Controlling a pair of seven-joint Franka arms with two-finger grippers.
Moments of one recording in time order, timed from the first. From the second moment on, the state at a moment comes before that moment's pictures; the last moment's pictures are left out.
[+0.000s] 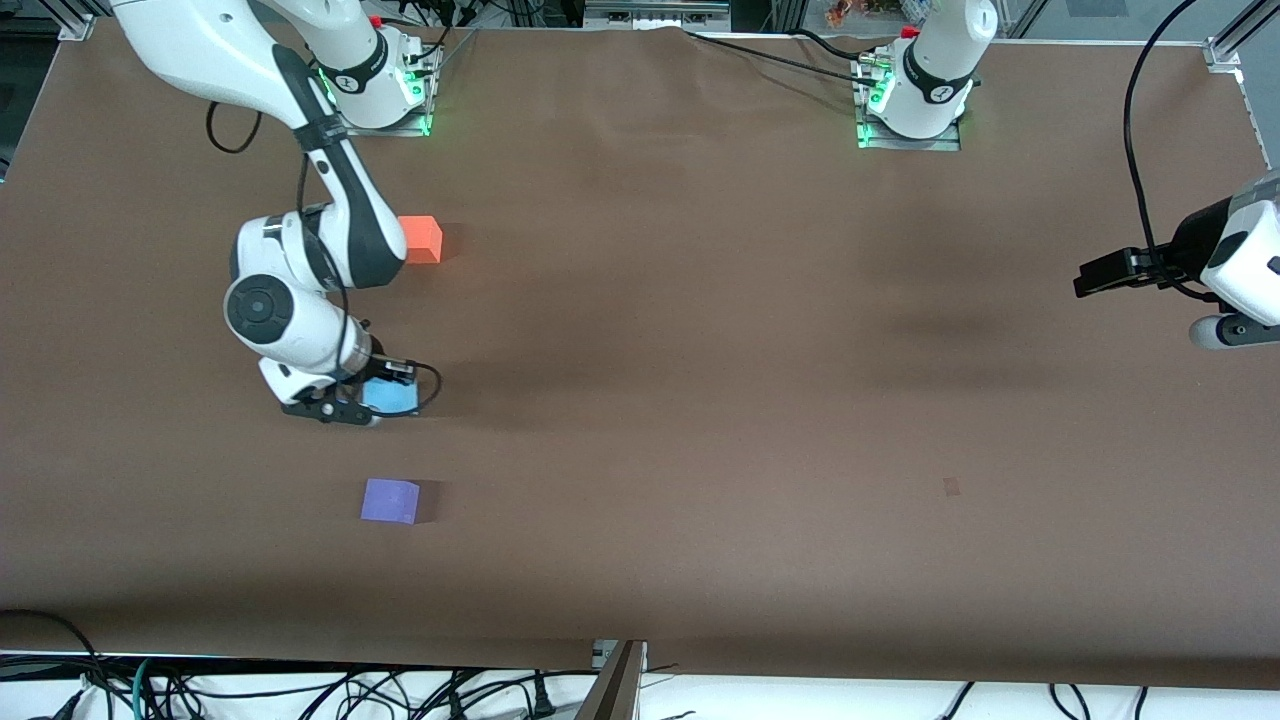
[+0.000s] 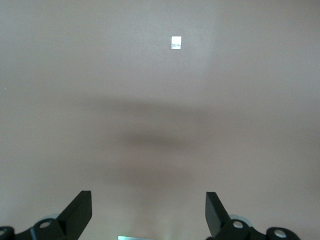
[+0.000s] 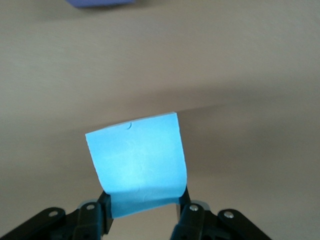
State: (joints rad) left arm 0.09 0.18 -0.07 -1.46 -0.01 1.46 -0.13; right arm 0.26 0.44 -0.06 -1.95 0.01 2.30 0.36
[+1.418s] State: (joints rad) left arm 0.09 0.18 -0.07 -1.46 -0.01 1.46 -0.13; right arm 0.28 0.45 -0.04 -2.04 0.15 2.35 0.44
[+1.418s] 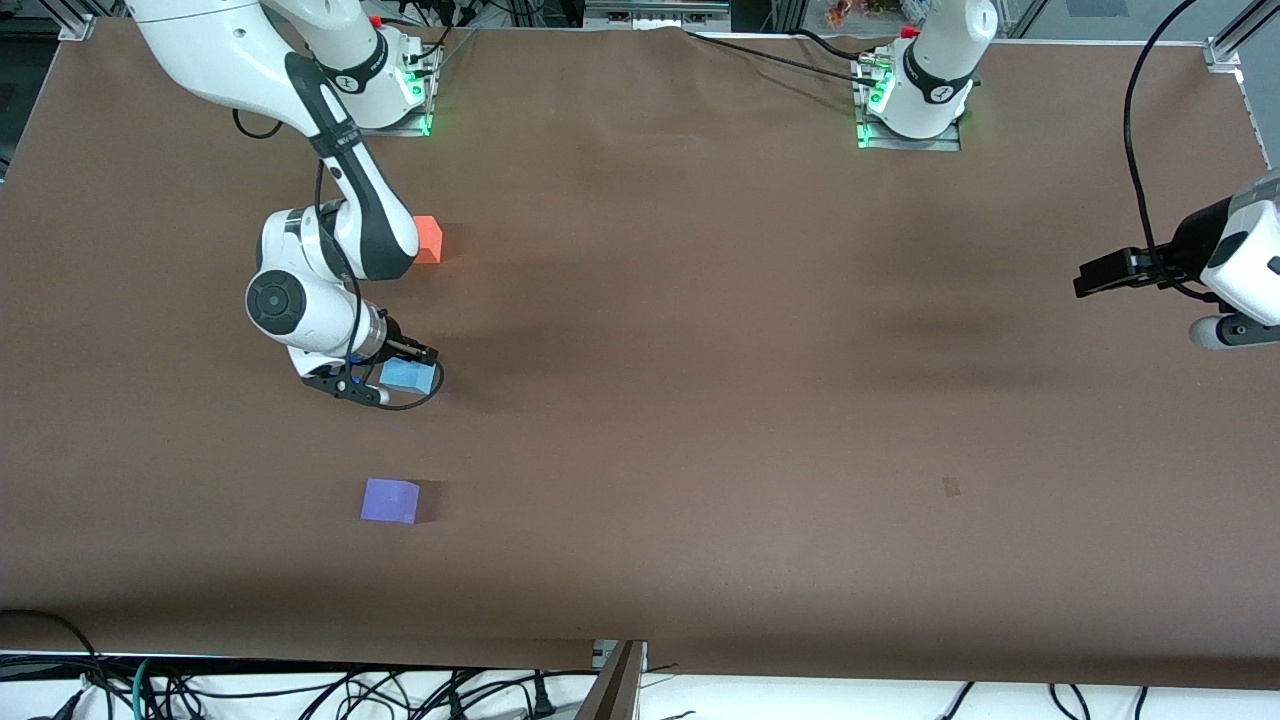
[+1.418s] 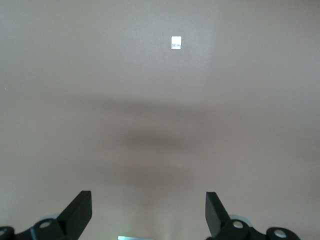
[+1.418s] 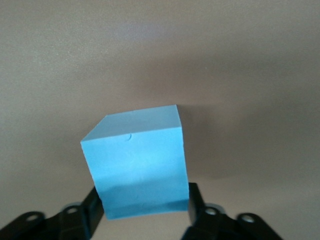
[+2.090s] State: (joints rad) left arm 0.09 0.18 -0.07 -1.46 -0.01 1.46 -0.13; right arm 0.28 0.30 -0.05 -1.86 0.15 2.09 0.43
